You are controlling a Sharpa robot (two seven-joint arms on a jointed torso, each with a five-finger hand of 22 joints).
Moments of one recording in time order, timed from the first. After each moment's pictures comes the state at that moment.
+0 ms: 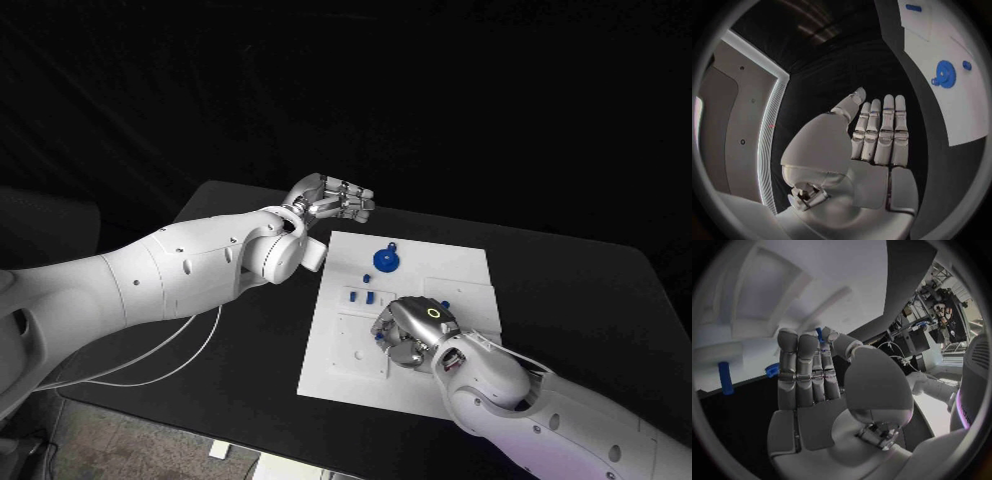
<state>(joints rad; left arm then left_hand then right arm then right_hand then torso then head) 1.26 -0.63 -0.06 1.22 -0.26 -0.31 0.31 1.33 0.00 0.23 -0.22 0.18 1.08 0.14 0.07 0.06 1.15 0.12 0.06 0.06 1.20 0.10 0.06 0.07 0.06 1.00 0.08 0.07 0.53 0.73 -0.57 0.23 1.49 -1.95 -0.34 -0.26 1.29 -0.15 0.66 -0.18 0.08 1.29 0.07 0.06 0.08 1.38 0.02 0.06 0.07 1.43 -0.07 0.81 0.72 0.10 1.47 -0.09 0.40 1.31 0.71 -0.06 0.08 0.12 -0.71</state>
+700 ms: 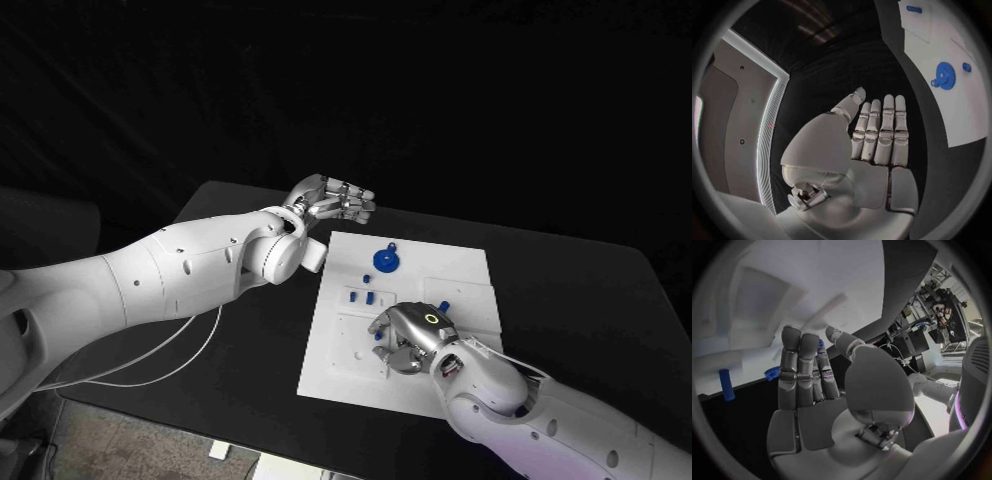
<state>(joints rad) 1.26 -0.63 -0.06 1.22 -0.26 -0.30 0.30 1.33 0.00 0.22 -0.22 0.18 1.08 0.14 0.07 0.06 1.14 0.12 0.06 0.06 1.20 0.10 0.06 0.07 0.06 1.00 0.09 0.07 0.53 0.72 -0.57 0.21 1.49 -1.95 -0.36 -0.26 1.28 -0.24 0.56 -0.09 0.12 1.12 0.09 0.06 0.06 1.14 0.09 0.05 0.05 1.42 -0.03 0.81 0.69 0.16 1.46 -0.05 0.29 1.26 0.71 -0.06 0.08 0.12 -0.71</state>
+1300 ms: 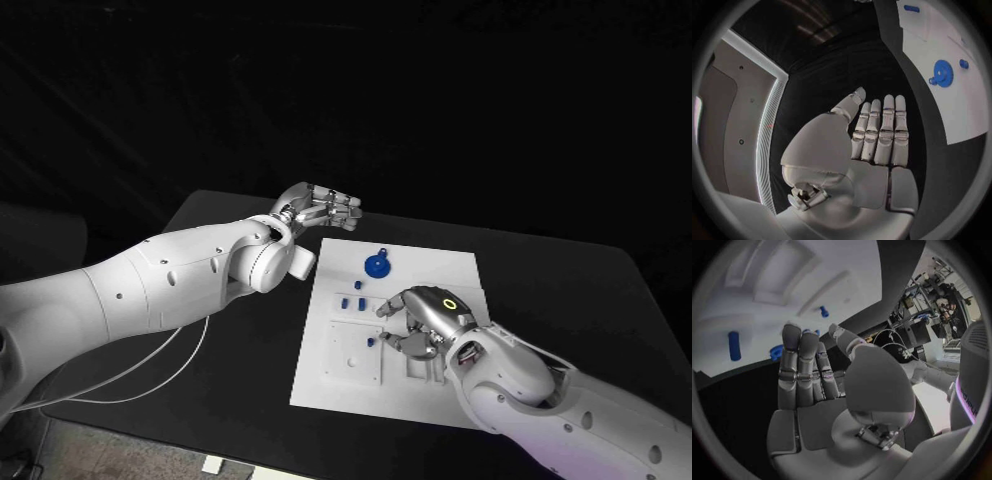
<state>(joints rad) 1.26 -0.64 -0.06 1.22 -0.26 -0.29 0.30 1.33 0.00 0.22 -0.22 0.18 1.08 0.14 0.07 0.06 1.14 0.12 0.06 0.06 1.19 0.11 0.06 0.07 0.06 1.00 0.09 0.07 0.52 0.73 -0.68 0.29 1.62 -1.90 -0.38 -0.27 1.30 -0.25 0.49 -0.05 0.12 1.11 0.08 0.06 0.06 1.14 0.08 0.06 0.06 1.42 -0.02 0.81 0.68 0.16 1.46 -0.04 0.30 1.21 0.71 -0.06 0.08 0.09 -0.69</state>
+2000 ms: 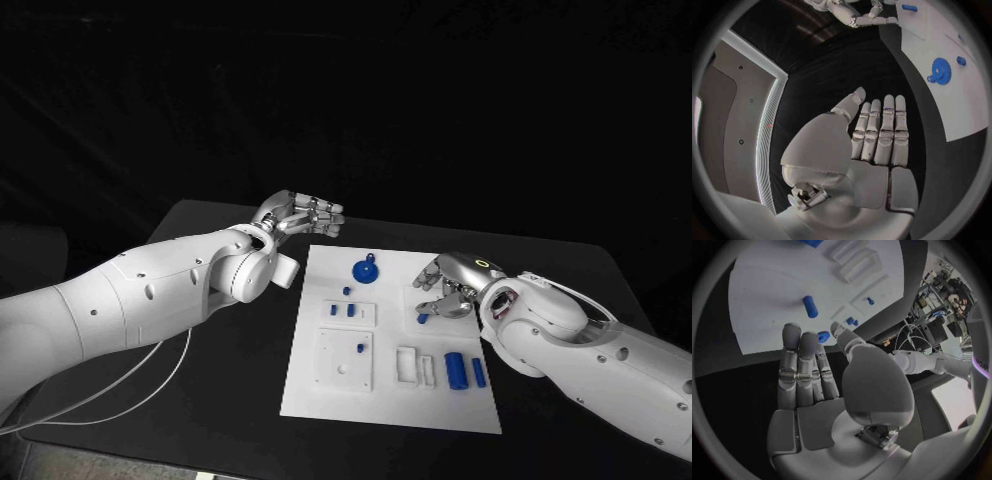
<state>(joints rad) 1.26 -0.65 -0.06 1.22 -0.26 -0.29 0.30 1.33 0.00 0.22 -0.22 0.18 1.08 0.14 0.07 0.06 1.14 0.12 0.06 0.06 1.19 0.11 0.06 0.07 0.06 1.00 0.09 0.07 0.52 0.83 -0.77 0.37 1.54 -1.77 -0.15 -0.28 1.32 -0.23 0.34 -0.05 0.13 1.05 0.07 0.06 0.06 1.12 0.09 0.06 0.06 1.41 -0.02 0.81 0.67 0.17 1.46 -0.04 0.28 1.20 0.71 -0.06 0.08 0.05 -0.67</state>
